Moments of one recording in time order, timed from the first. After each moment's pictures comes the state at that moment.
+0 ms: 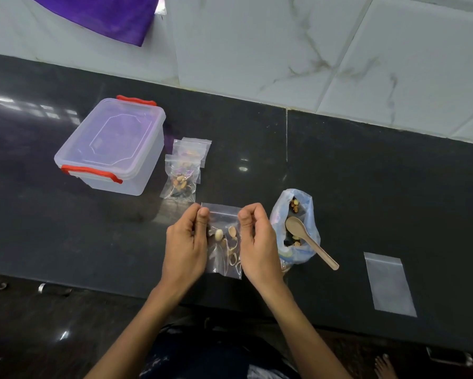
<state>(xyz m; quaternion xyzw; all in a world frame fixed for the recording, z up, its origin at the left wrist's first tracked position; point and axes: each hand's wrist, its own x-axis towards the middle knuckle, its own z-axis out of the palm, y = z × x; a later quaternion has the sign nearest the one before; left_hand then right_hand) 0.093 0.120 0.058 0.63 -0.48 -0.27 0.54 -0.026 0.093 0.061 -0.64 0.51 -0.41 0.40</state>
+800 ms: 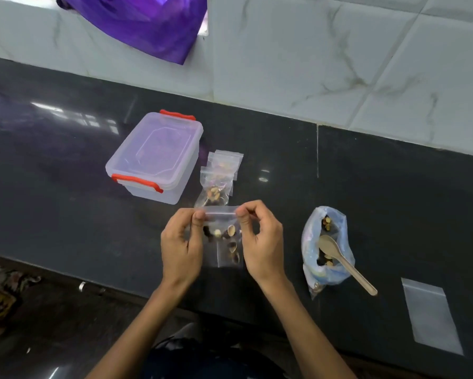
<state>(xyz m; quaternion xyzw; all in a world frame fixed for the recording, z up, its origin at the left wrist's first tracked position) 0.154 0.120 0.045 0.64 -0.47 -0.17 0.59 0.024 0.071 0.057 -0.70 0.42 -0.47 0.35</state>
